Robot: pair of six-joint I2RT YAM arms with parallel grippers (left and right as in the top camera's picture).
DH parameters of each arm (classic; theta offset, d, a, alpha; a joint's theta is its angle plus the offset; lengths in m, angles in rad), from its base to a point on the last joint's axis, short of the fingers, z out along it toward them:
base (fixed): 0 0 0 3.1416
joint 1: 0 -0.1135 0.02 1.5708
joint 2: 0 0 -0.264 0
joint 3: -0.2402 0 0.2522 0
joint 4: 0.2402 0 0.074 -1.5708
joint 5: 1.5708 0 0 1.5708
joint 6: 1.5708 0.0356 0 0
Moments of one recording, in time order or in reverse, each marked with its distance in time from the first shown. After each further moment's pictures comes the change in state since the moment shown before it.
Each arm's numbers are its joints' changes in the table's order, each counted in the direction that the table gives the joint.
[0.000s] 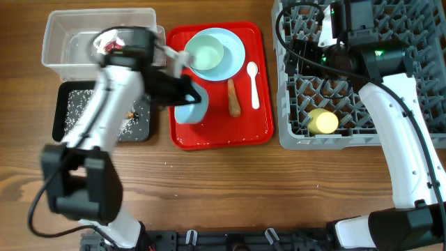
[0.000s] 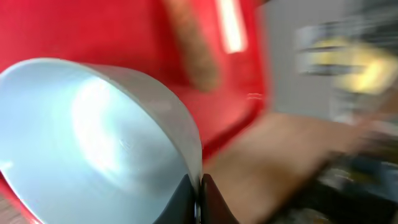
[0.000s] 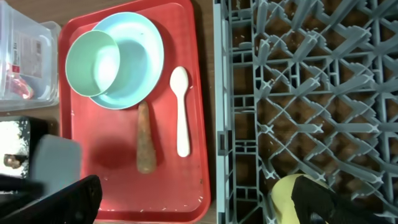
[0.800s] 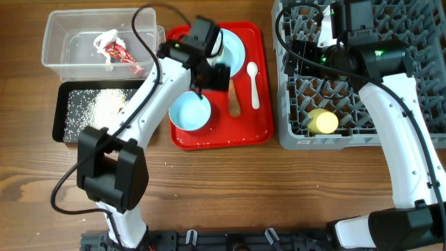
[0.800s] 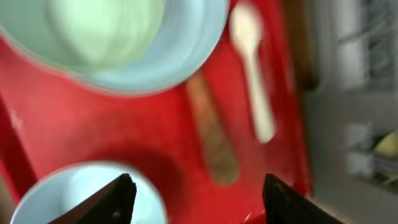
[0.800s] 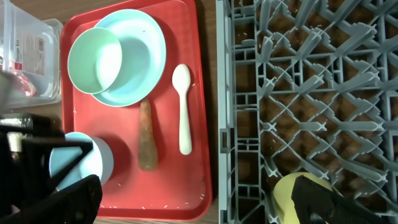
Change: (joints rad) left arm 0.218 0.127 -0.228 -0.113 -0.404 -0.235; right arm 0.000 0.000 0.000 0.005 -0.010 0.000
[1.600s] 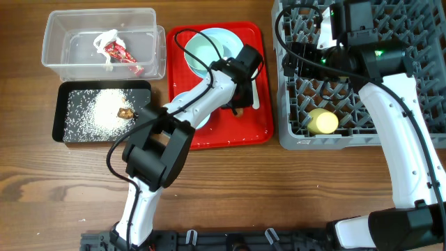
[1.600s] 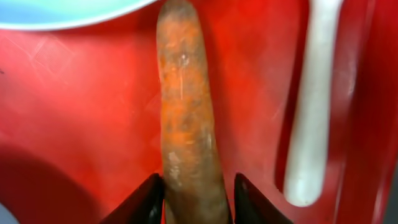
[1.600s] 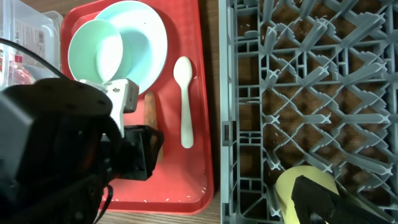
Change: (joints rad) left arm 0.179 0.276 -0.011 -0.091 -0.177 -0.354; right arm 0.000 0.000 0.000 0.023 -0.014 0.000
